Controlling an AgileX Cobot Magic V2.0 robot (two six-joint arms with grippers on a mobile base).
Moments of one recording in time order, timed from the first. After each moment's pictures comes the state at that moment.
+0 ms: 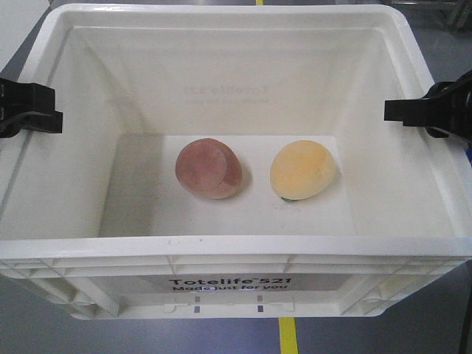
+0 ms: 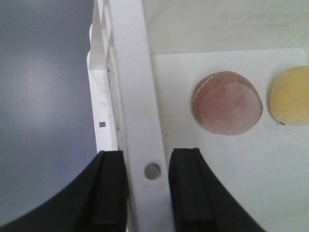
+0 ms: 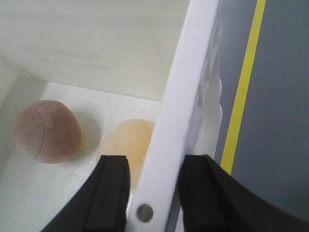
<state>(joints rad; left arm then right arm) -0.34 1.08 -1.21 -0.11 1.07 -0.30 0.14 1.03 -1.03 0.40 0.82 -0.25</state>
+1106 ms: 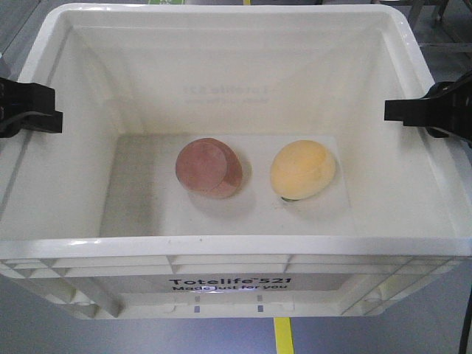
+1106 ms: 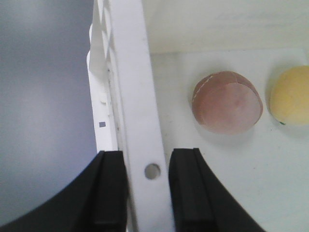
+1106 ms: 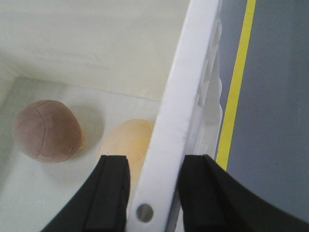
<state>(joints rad) -0.34 1.08 -1.21 -0.11 1.07 -0.30 0.14 1.03 -1.03 0.40 0.82 -0.25</state>
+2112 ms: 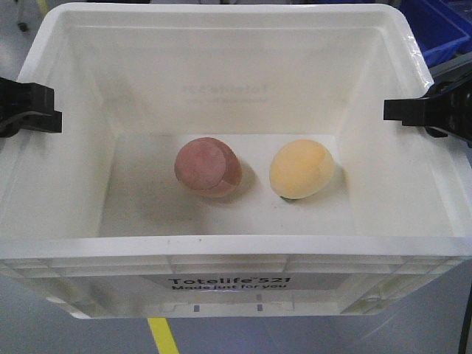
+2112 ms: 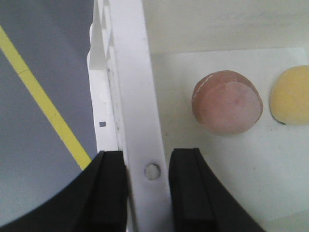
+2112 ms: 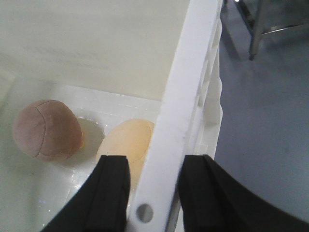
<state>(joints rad) -0.34 1.08 -1.21 -0.11 1.07 -0.30 0.14 1.03 -1.03 0.40 0.81 -0.25</state>
